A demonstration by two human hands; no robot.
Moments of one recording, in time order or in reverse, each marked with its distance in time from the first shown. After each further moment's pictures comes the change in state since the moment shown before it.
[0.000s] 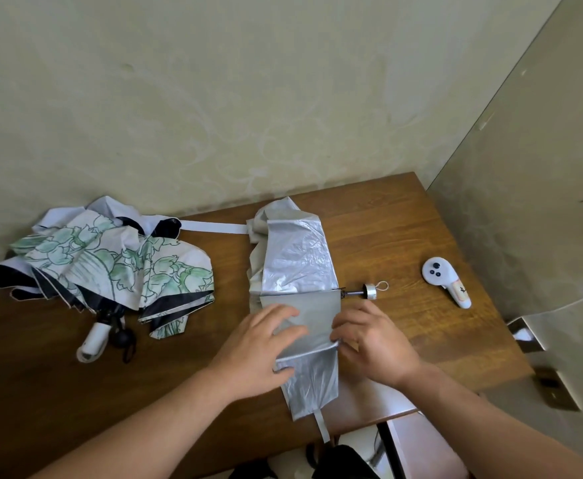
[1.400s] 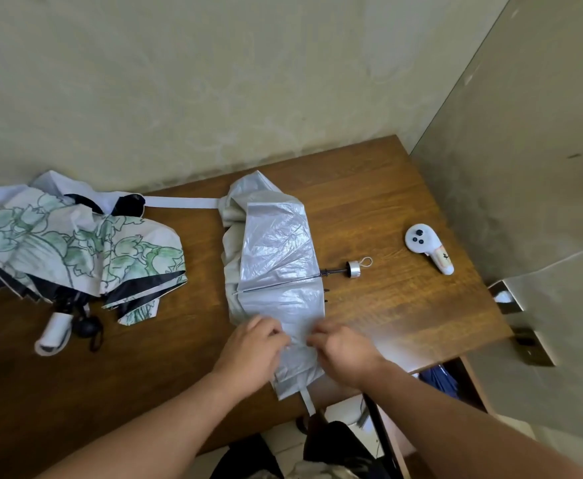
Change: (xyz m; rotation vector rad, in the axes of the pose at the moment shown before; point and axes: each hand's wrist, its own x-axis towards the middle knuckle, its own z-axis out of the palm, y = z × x) left_hand 0.003 0.005 0.095 -0.025 -0.036 -0.054; right_hand -0.042 0.003 0.077 -0.014 -0.445 0.253
